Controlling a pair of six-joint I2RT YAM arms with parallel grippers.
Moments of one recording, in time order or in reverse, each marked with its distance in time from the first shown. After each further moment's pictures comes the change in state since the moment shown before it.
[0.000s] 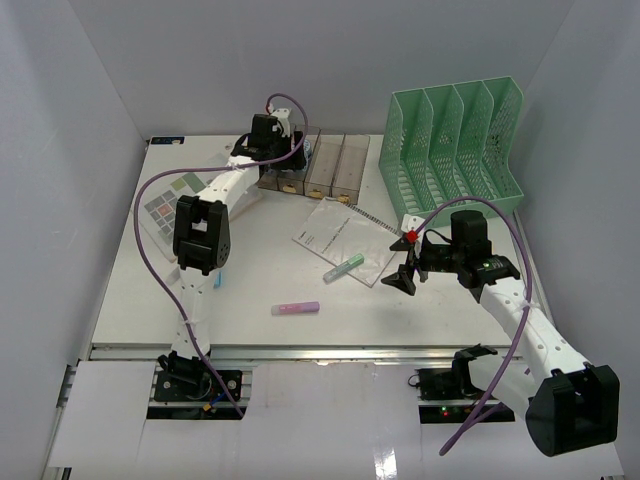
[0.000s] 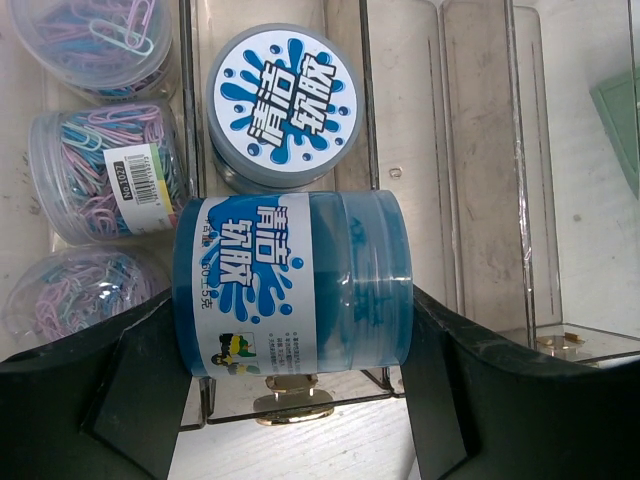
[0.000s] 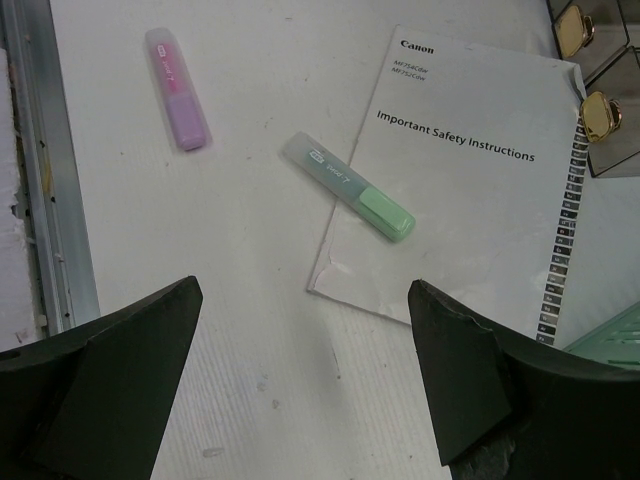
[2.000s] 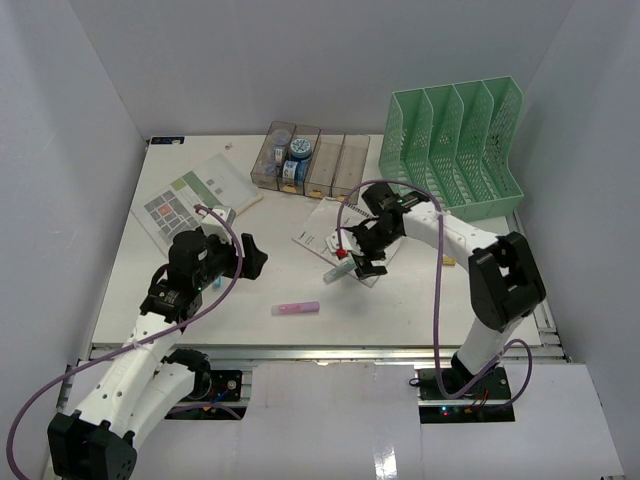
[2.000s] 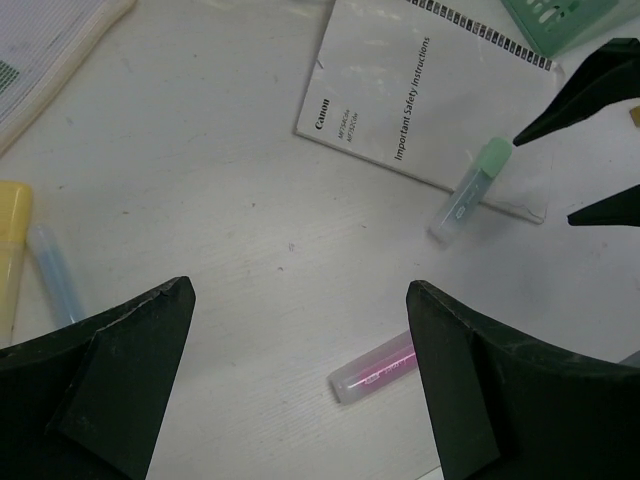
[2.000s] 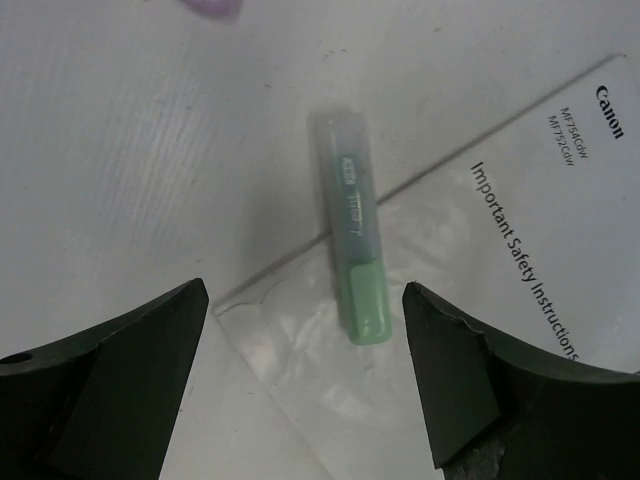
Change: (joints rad) left arm -0.010 -1.592 -1.458 0.046 0.045 -0.032; right arm 0.312 0.726 0.561 -0.480 0.254 -0.769
